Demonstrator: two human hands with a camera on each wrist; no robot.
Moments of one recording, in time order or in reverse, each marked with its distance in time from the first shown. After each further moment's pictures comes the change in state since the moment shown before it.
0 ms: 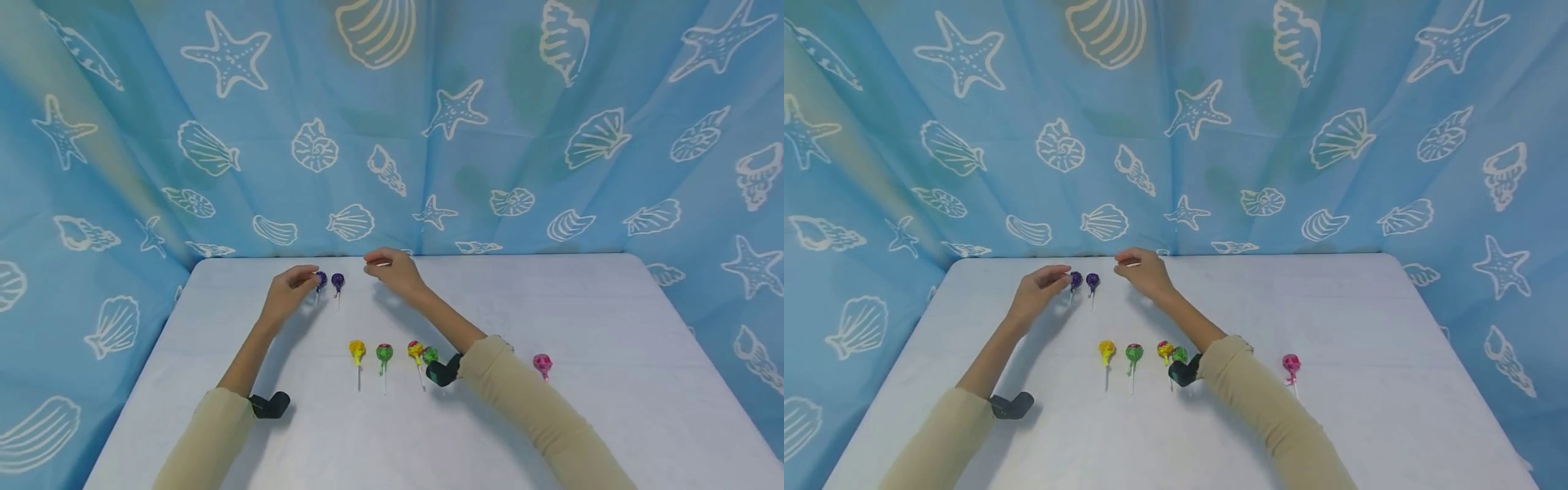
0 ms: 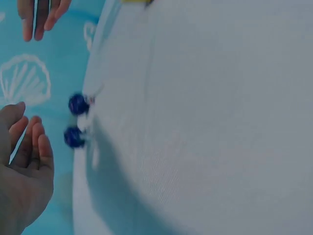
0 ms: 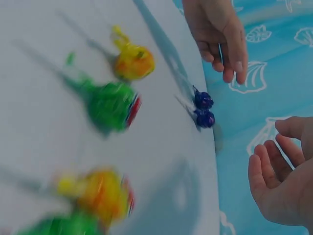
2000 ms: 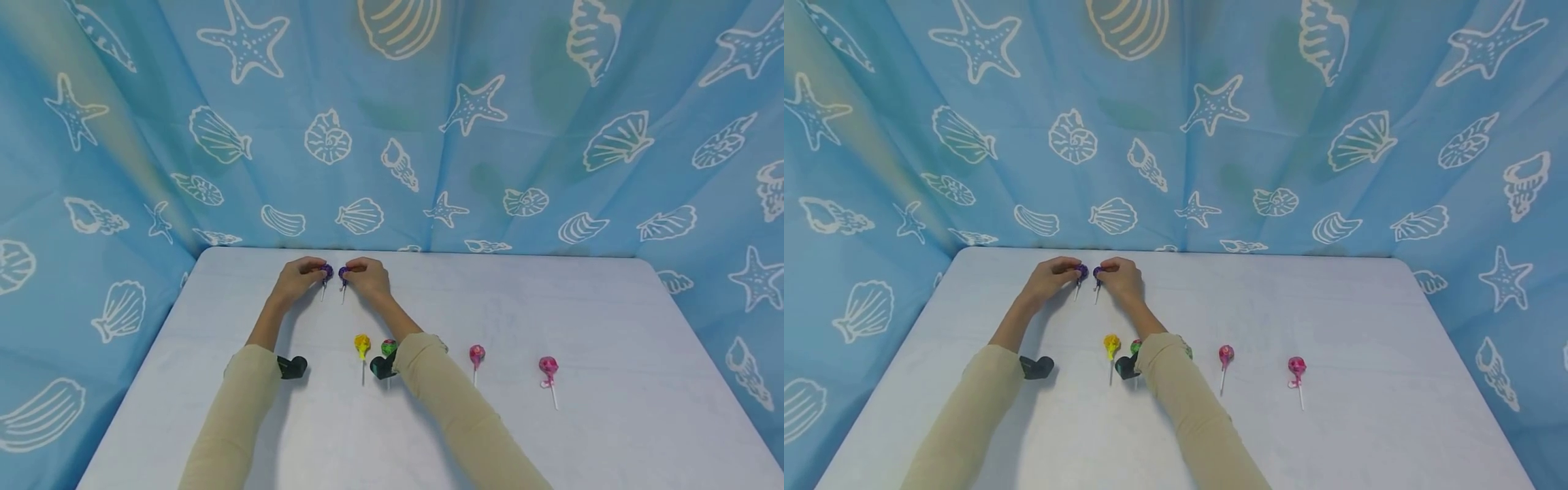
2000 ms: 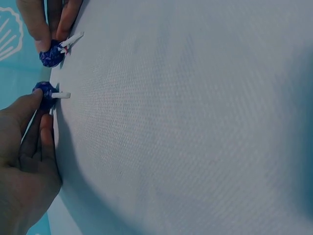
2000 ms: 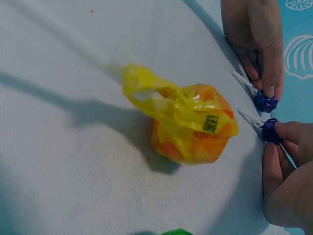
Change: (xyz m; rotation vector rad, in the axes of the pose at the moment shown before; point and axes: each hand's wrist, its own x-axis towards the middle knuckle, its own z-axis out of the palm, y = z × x) left_hand 0.036 -0.027 0.000 0.091 -0.040 -0.158; right_hand 0.036 0.029 0.082 -0.078 0.158 0.165
